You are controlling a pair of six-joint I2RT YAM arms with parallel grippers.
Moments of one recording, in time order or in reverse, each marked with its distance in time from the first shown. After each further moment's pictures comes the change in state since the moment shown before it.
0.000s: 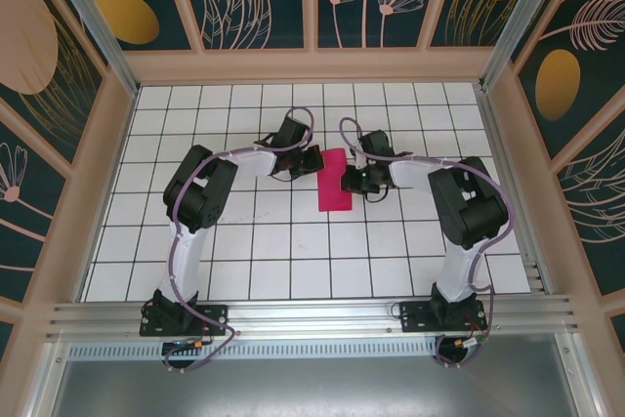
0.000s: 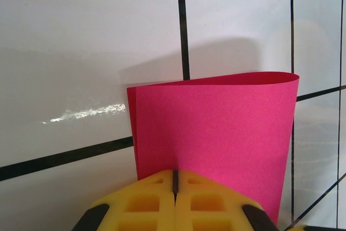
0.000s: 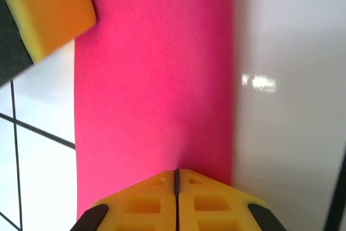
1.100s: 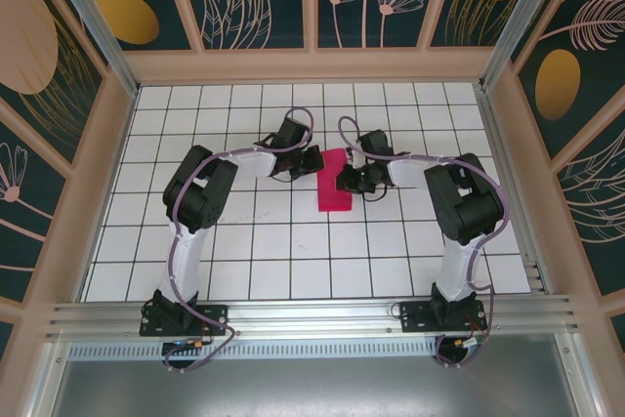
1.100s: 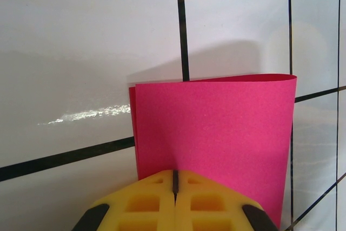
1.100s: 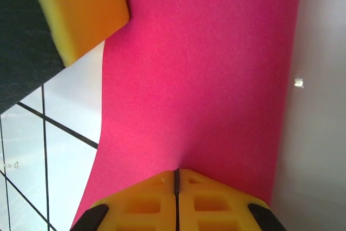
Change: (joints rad) left arm 0.000 -0.002 -0.014 0.023 -0.001 -0.005; right arm -0.003 0.040 0.009 0.061 -0.111 0.007
